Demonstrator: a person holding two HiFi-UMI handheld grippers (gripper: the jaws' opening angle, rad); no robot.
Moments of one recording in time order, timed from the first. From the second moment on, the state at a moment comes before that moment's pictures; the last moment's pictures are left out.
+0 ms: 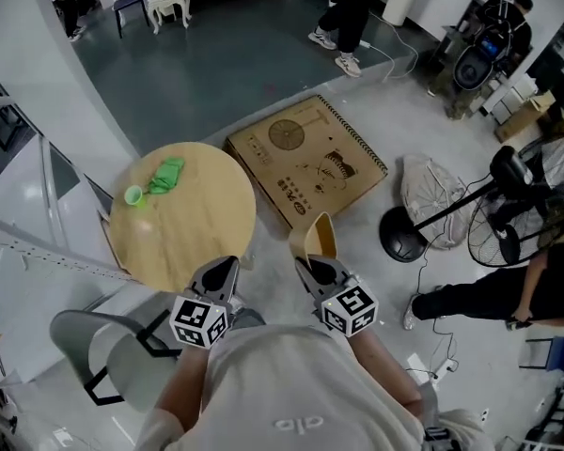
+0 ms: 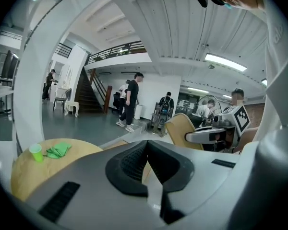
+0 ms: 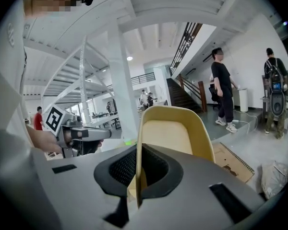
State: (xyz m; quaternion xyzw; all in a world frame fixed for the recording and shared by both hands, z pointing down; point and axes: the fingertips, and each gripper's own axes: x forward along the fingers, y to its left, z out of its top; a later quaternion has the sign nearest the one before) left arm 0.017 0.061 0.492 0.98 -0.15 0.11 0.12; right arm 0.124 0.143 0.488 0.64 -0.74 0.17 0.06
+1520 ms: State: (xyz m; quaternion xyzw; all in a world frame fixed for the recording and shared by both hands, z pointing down) left arm -0.103 -0.151 0.553 0.84 -0.46 0.15 0.24; right arm 0.095 -0.186 0.664 0.39 -0.83 0.30 0.26
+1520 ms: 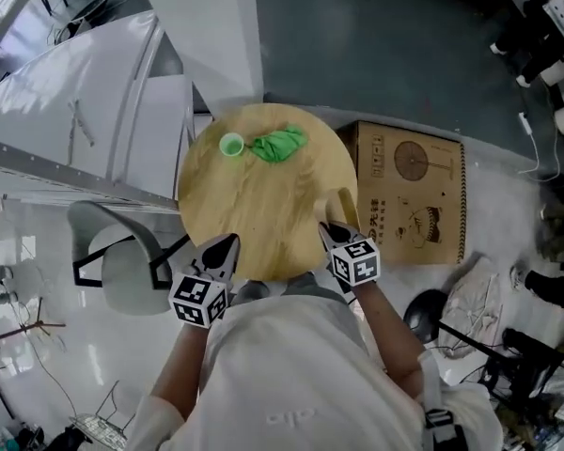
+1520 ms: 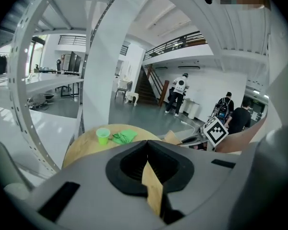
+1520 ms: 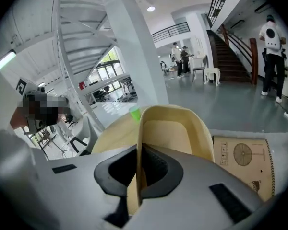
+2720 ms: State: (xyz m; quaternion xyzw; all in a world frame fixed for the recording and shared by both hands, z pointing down) left arm -0.140 -0.107 0.582 0.71 -0.62 0.14 0.30; right arm 0.079 -0.284 0.789 0.28 -0.83 0.25 0.41
